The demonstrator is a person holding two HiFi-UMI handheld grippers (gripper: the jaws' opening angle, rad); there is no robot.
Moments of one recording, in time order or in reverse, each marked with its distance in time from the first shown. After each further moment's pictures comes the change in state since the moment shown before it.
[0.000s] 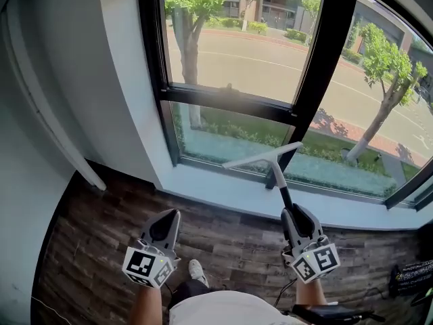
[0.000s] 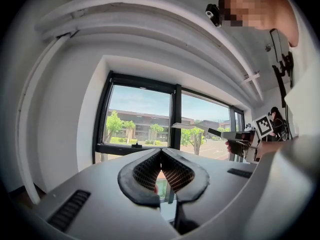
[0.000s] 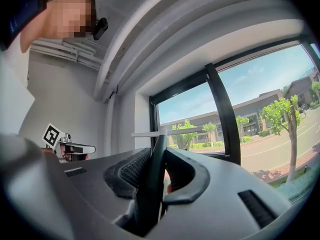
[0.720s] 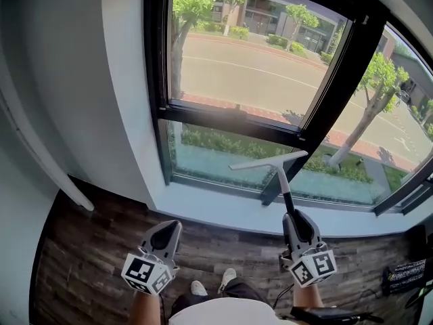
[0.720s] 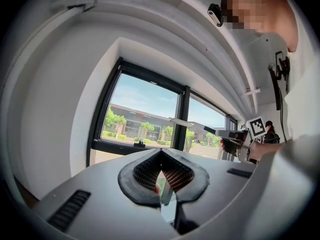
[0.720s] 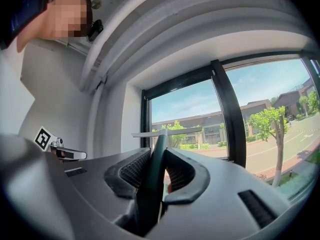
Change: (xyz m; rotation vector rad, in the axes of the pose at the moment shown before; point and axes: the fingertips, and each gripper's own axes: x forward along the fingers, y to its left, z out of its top) left arm 0.068 0.168 -0.010 -0.102 0.011 -0.132; right arm 0.165 0.030 -0.008 -0.042 0.005 -0.149
